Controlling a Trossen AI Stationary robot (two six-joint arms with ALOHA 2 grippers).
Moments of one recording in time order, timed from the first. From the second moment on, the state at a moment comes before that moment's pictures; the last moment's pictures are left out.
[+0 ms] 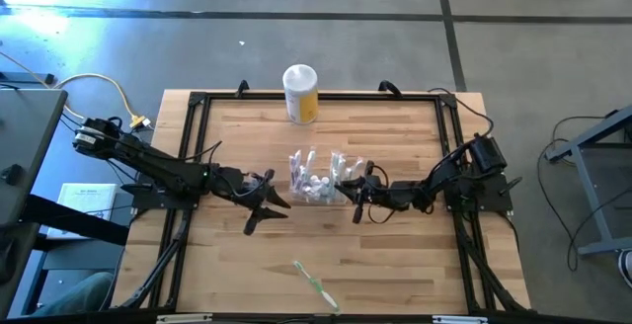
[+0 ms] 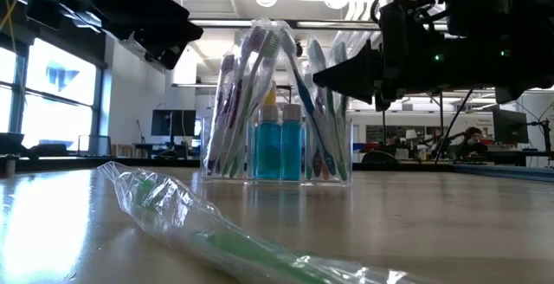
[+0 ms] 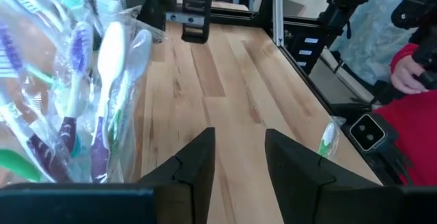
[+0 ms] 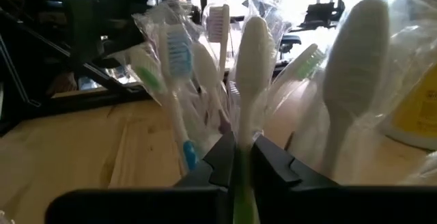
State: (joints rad) left arm -0.25 1.15 0.46 0.46 0.03 -0.19; right arm 0.25 1.86 0.42 1.43 0.49 0.13
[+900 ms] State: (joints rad) left arm -0.25 1.15 0.46 0.41 -0.04 -0.21; right arm 0.38 1.84 0.42 1.40 0.75 -0.10
